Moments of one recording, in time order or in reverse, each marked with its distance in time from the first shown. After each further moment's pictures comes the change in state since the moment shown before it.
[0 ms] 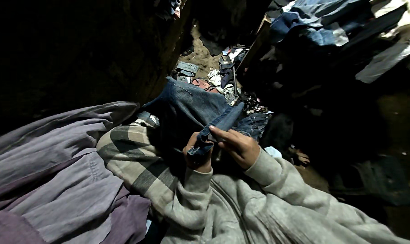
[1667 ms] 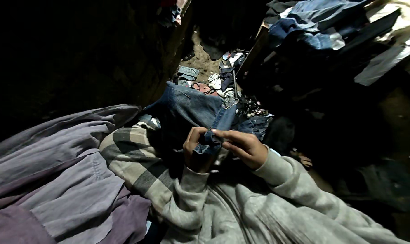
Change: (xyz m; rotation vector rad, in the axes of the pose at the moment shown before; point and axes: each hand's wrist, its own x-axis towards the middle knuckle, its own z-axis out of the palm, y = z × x) left_hand 0.019 0.005 -0.007 0.295 -0.213 0.251; right_hand 0.008 0.003 -0.022 0.306 -0.095 -0.058
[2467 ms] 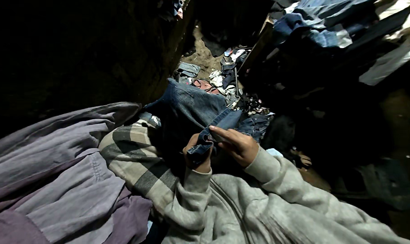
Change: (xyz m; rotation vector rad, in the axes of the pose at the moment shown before) left_hand -0.016 -0.004 0.007 -0.315 0.188 -0.268; right_hand 0.000 0.012 0.022 -0.293 0.061 0.010
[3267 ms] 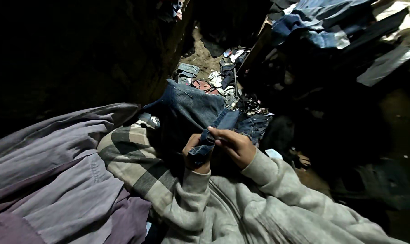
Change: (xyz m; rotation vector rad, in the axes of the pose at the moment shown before) left_hand 0.005 0.000 -0.003 0.058 -0.074 0.090; right_hand 0.006 -0.010 0.001 0.064 0.012 0.079
